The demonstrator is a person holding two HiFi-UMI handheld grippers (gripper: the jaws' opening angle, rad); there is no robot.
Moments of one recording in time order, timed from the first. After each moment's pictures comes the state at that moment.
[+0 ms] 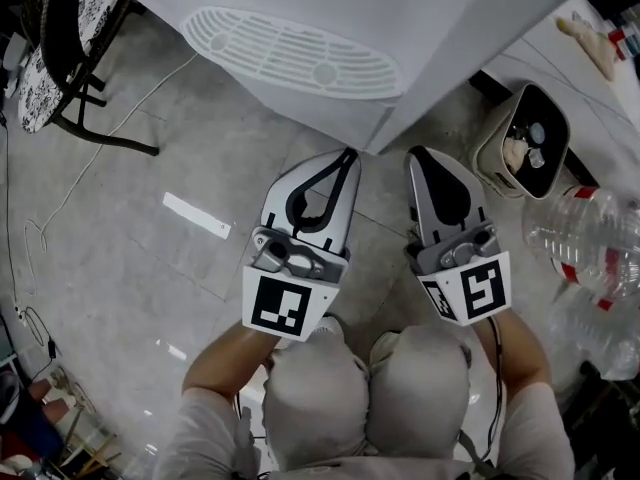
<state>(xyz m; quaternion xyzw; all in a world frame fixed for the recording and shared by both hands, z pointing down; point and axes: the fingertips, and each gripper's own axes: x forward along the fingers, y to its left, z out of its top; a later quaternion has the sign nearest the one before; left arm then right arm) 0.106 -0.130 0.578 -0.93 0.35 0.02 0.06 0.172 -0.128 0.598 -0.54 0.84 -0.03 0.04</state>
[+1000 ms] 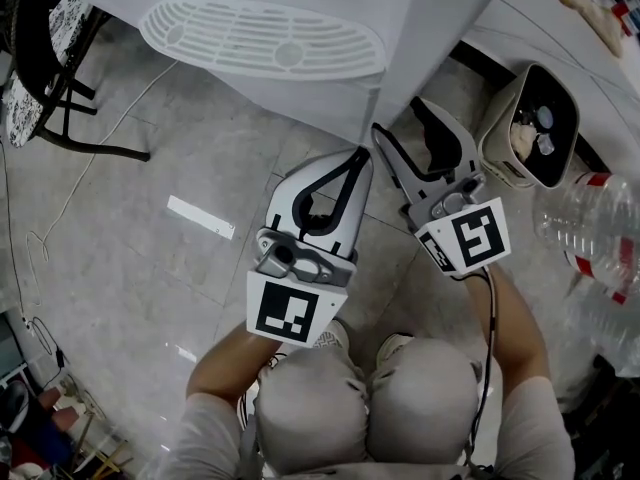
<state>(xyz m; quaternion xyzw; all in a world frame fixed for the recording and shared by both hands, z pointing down) 0.133 -0.120 0.602 -0.94 0.32 0.02 0.08 0.177 -0.168 0.659 -0.51 0.86 -0.03 0.02</state>
